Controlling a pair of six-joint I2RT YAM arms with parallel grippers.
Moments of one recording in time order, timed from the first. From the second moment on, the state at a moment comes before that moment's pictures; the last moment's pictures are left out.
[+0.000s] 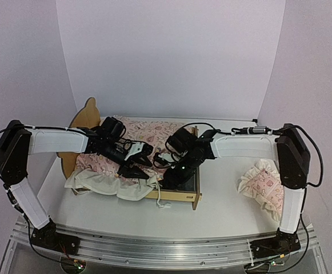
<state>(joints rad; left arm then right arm) -0.65 1.69 1.11 -0.30 0.83 0.84 0.91 1.98 1.49 -0.68 -0.33 0.12</state>
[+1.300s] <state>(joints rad) -0.64 1.69 1.04 -0.30 0.84 0.86 0.97 1.99 1.47 -0.80 -0.44 0.02</state>
